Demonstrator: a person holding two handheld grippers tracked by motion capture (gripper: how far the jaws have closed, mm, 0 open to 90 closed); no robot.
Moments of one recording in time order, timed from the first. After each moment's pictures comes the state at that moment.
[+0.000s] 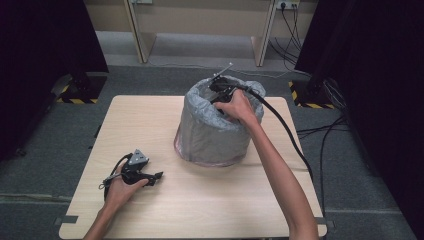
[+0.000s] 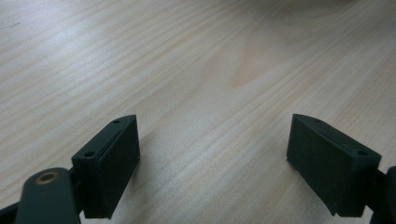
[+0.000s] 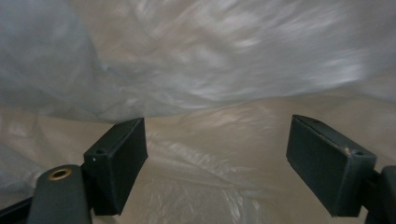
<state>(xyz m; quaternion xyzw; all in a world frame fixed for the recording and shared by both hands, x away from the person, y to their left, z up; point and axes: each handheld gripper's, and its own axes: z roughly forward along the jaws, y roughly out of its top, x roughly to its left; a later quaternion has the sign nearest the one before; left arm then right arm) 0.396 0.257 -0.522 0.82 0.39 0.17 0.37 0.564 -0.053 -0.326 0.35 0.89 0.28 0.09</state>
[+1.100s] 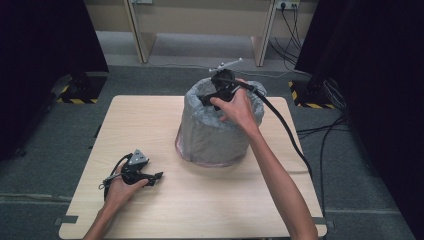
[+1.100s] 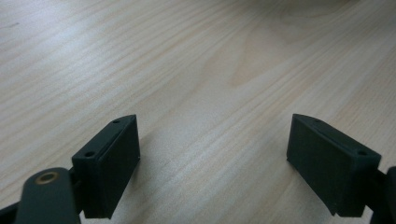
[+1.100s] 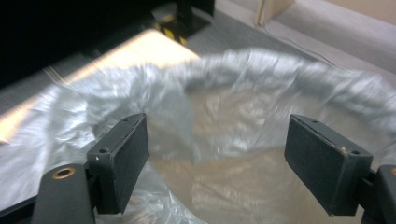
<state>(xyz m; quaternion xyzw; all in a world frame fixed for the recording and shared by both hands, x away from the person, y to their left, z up) 0.396 0.257 -0.522 0.83 0.39 0.17 0.37 0.522 -0.052 -0.283 0.36 0.83 0.39 0.16</state>
